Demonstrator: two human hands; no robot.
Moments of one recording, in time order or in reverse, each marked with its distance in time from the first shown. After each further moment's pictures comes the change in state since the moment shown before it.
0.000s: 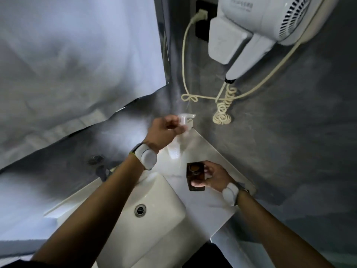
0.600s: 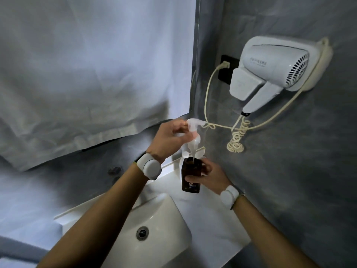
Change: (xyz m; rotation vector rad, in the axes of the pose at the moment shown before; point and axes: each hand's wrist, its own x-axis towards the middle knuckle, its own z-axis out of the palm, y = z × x) left_hand -0.060 0.073 -0.051 -0.096 0.027 0.268; right_hand 0.009 -0.110 0.035 0.044 0.025 -0.239
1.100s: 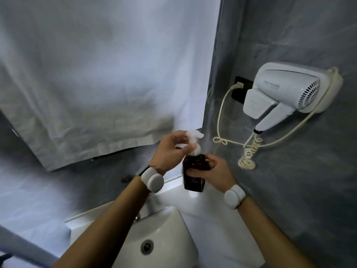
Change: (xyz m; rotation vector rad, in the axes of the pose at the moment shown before) left_hand -0.019 0.001 -0.030 0.011 0.101 0.095; right_hand 0.006 -0.080 0.019 -0.012 0.038 -0.163
